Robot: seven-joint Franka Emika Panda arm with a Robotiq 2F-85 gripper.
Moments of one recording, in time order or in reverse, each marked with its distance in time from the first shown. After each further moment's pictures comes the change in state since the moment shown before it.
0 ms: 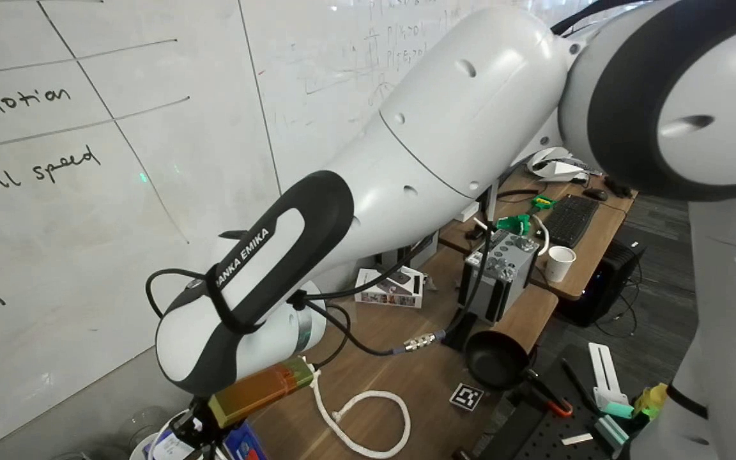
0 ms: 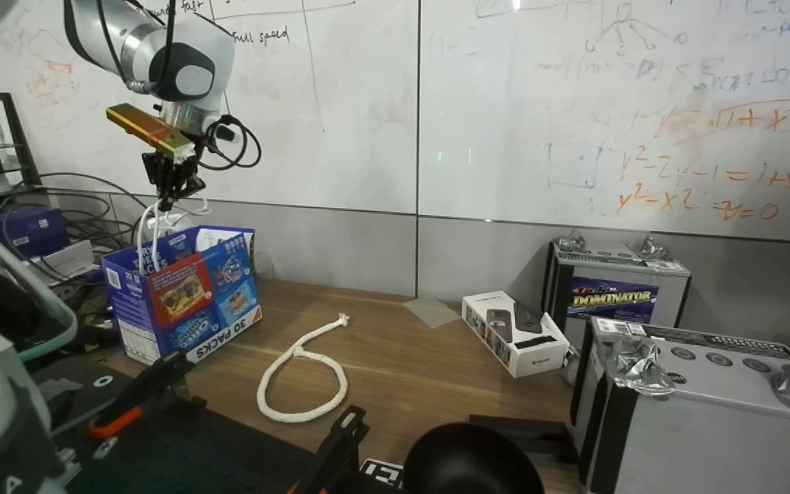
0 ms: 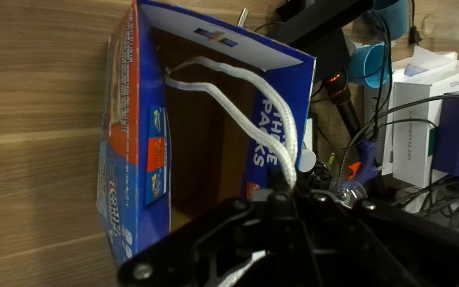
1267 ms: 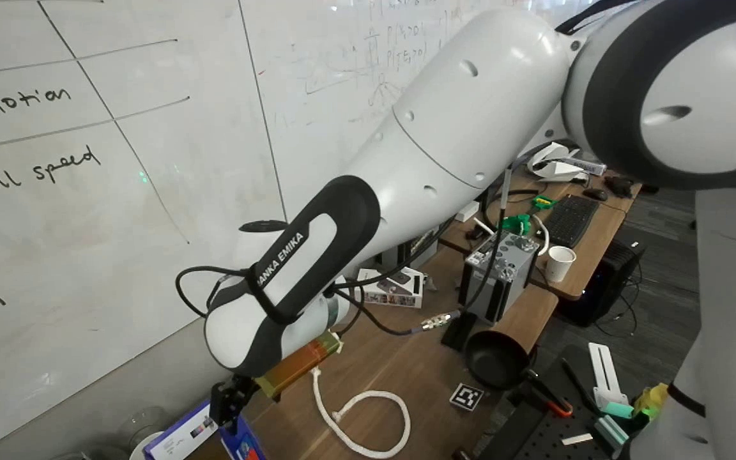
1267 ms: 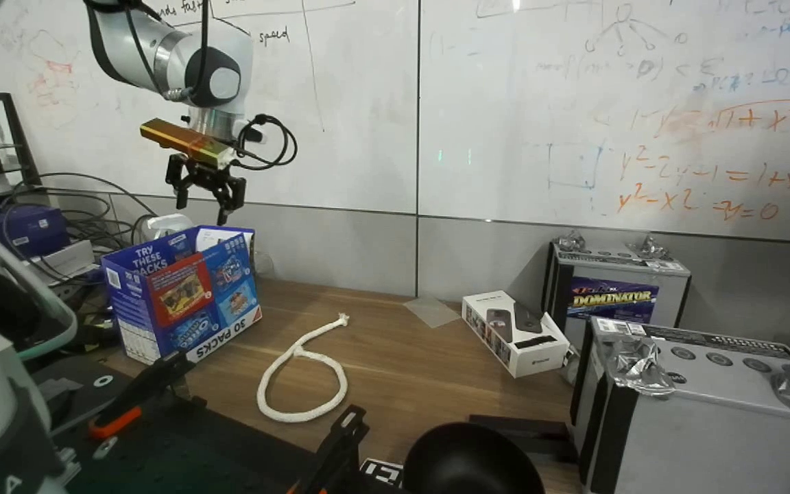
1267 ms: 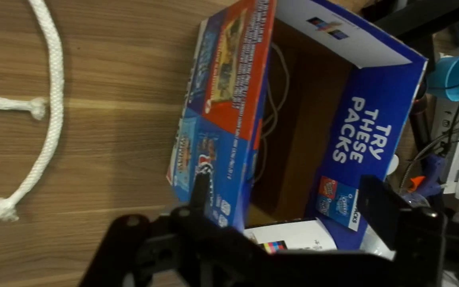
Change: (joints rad) arm -0.044 -0.027 -0.055 -0.061 -0.189 0.001 -0.032
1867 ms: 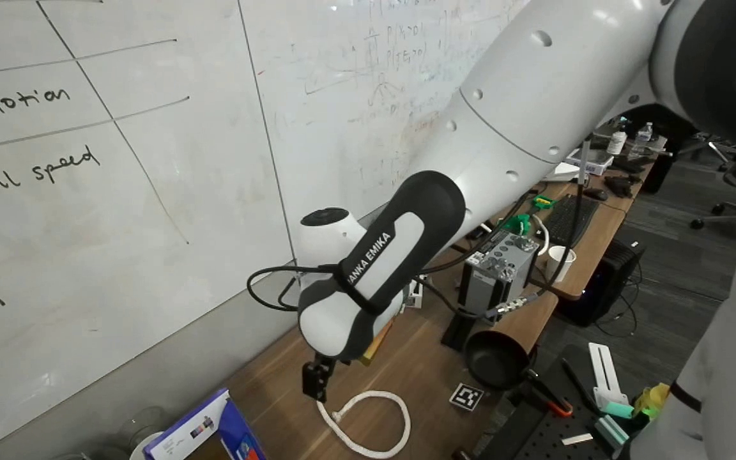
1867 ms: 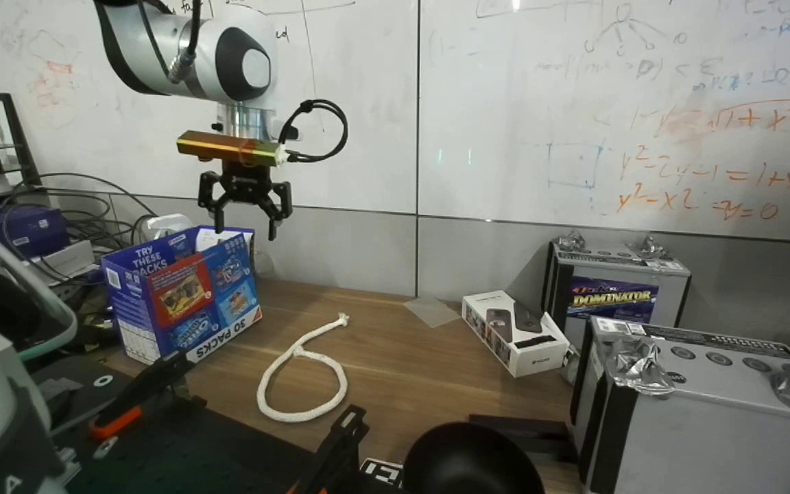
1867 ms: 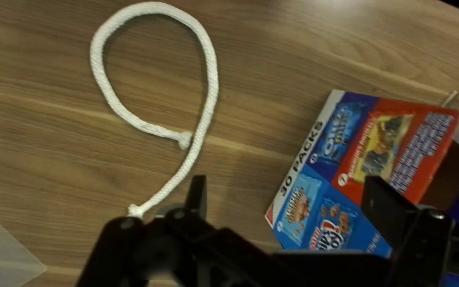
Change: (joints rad) arm -0.079 -0.175 -0.082 -0.267 -0.217 0.014 -0.131
